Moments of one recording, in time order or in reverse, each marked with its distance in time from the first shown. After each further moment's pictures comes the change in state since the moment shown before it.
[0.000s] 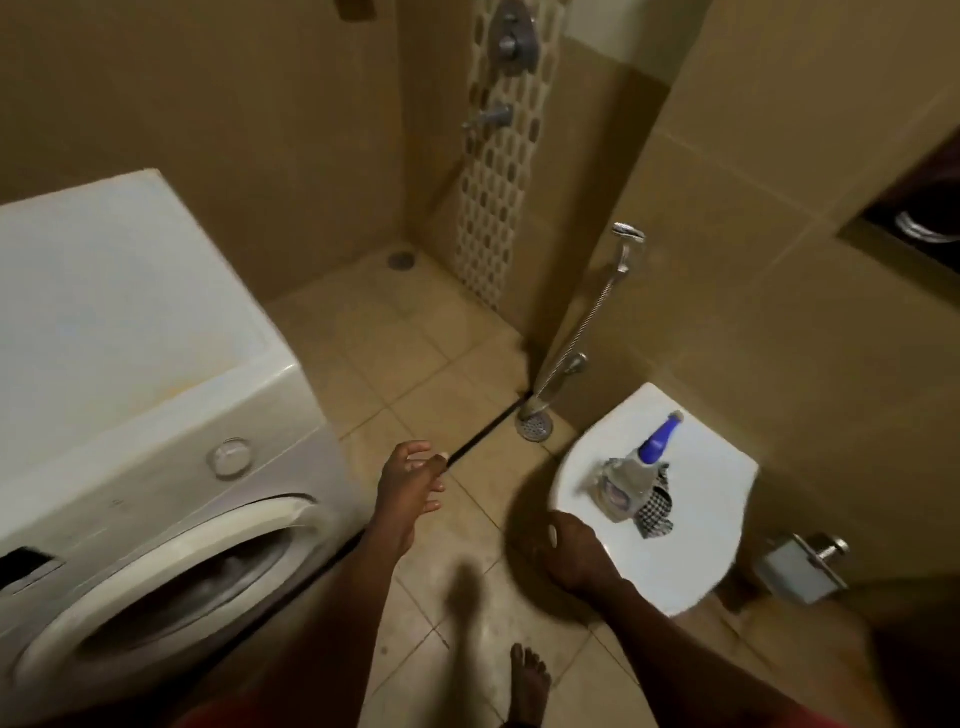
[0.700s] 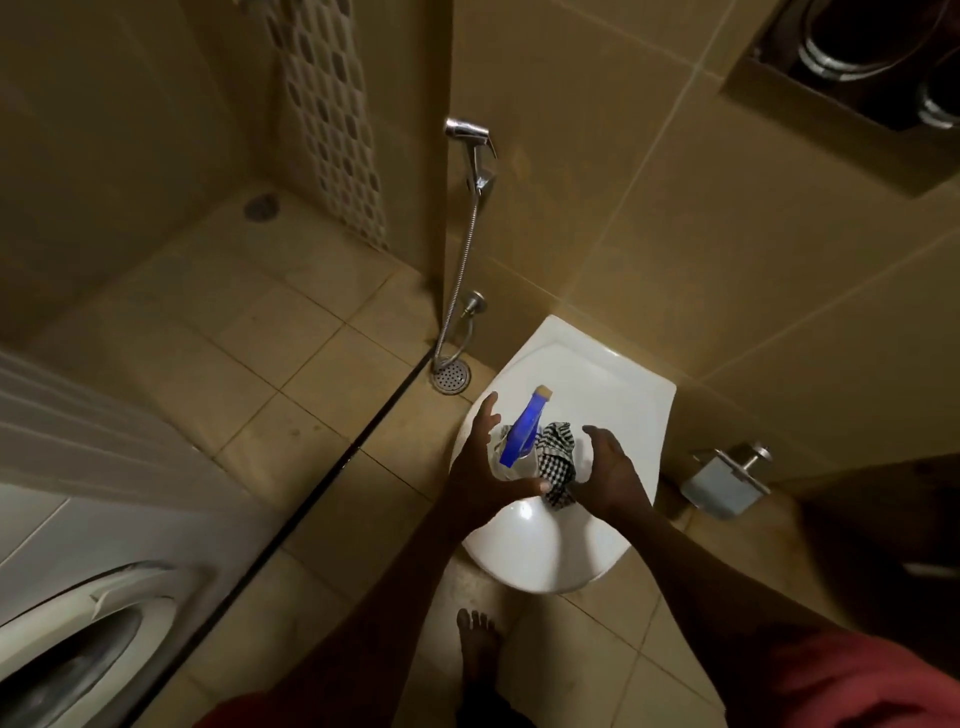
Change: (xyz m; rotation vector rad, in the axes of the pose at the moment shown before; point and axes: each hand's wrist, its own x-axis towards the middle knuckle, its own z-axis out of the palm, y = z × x) left_hand 0.048 -0.046 0.280 0.557 -0.628 0.339; right_hand 0.082 0.220 -0.098 0.174 0.214 0.301
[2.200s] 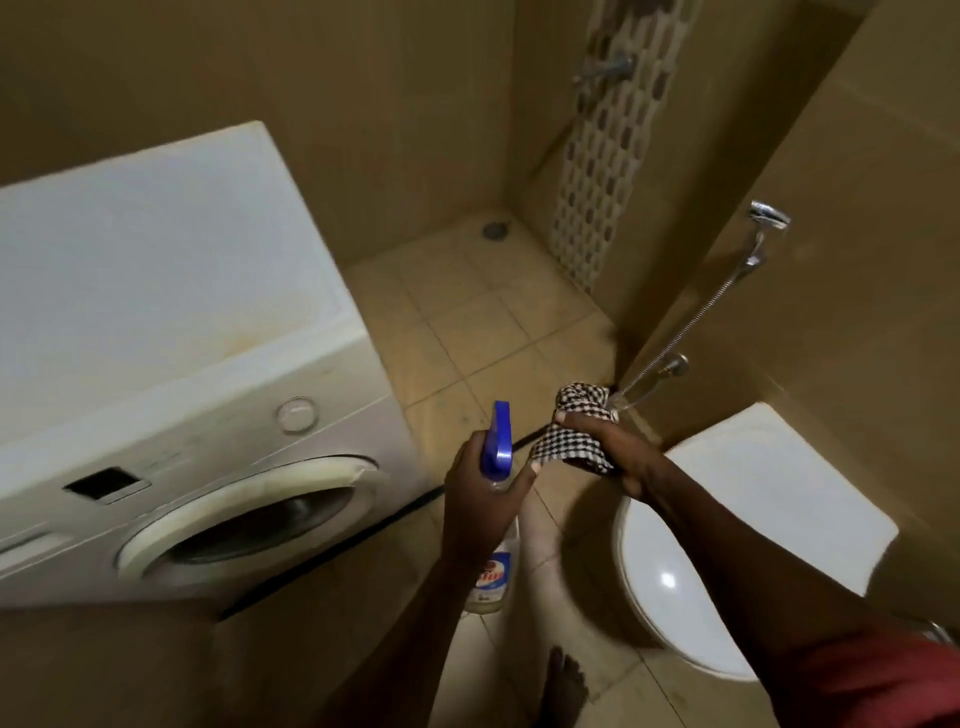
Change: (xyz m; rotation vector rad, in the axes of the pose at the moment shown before) left_hand -0.176 -0.052 -0.139 0.025 0.916 -0.002; right_hand -0.041 -0.252 0.073 0.871 -0.627 0.011
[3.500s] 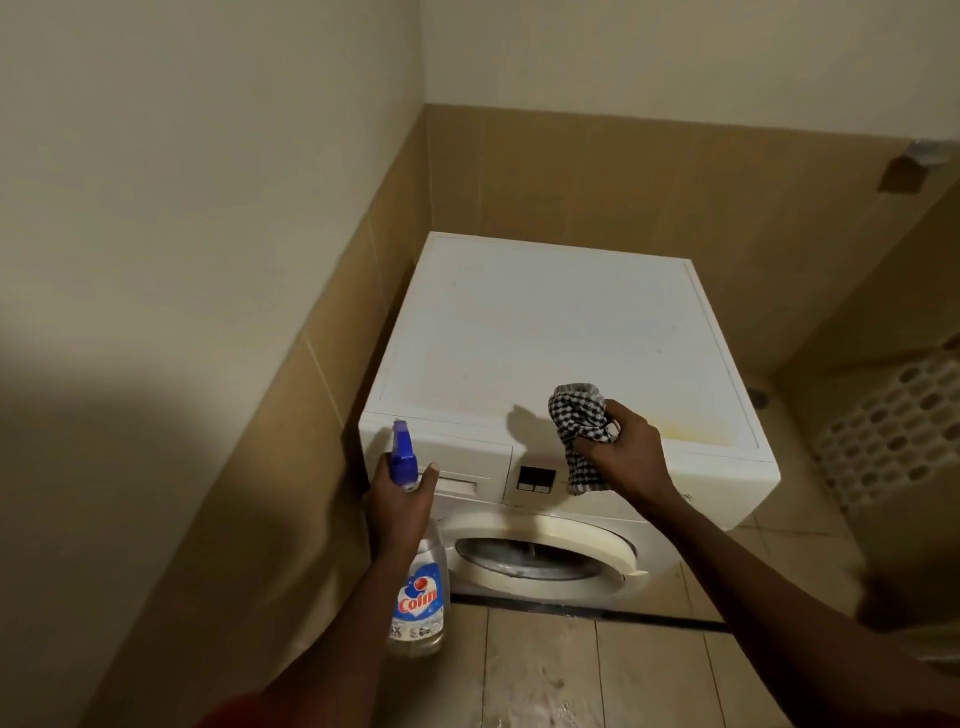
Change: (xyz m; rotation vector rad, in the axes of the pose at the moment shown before) left_hand -0.066 -0.156 -0.470 -0.212 0.863 -0.460; right_hand -0.087 0.012 0.489 -0.860 -0.221 -0.788
